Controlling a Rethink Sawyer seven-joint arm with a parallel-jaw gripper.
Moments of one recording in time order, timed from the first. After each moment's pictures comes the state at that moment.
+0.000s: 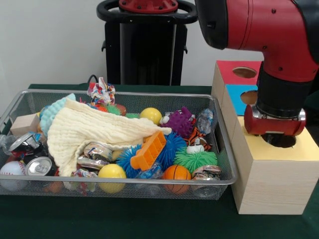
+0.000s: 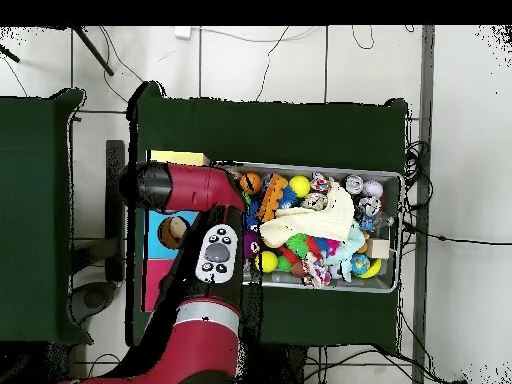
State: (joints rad) arm 0.16 -0.33 -0.19 1.27 0.26 0.59 1.68
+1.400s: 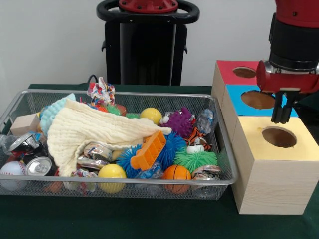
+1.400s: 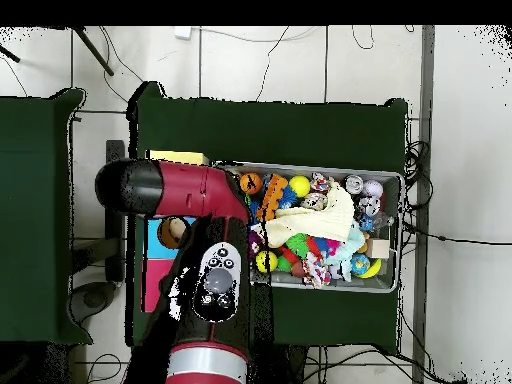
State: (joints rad) arm 0.15 -0.51 -0.17 1.36 0.26 0.70 1.68
